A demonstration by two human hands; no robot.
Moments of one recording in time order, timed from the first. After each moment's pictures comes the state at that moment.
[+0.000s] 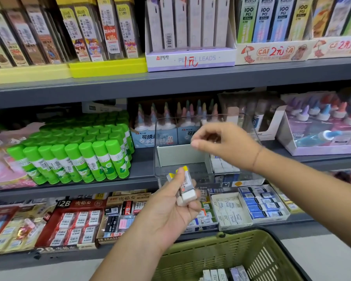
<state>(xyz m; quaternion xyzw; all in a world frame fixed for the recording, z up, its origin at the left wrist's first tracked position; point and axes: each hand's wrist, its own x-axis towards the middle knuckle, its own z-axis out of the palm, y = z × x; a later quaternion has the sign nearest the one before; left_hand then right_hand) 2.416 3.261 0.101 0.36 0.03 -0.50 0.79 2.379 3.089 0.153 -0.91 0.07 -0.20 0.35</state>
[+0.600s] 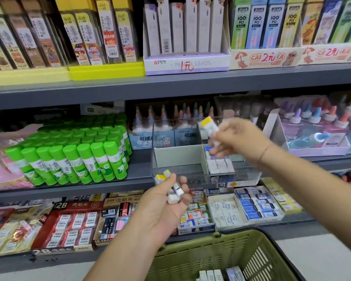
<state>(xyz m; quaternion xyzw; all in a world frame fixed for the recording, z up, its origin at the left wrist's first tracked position) 2.417 3.263 0.104 0.37 0.08 -0.44 0.81 2.360 3.078 0.161 -0.76 0.21 -0.19 0.59</state>
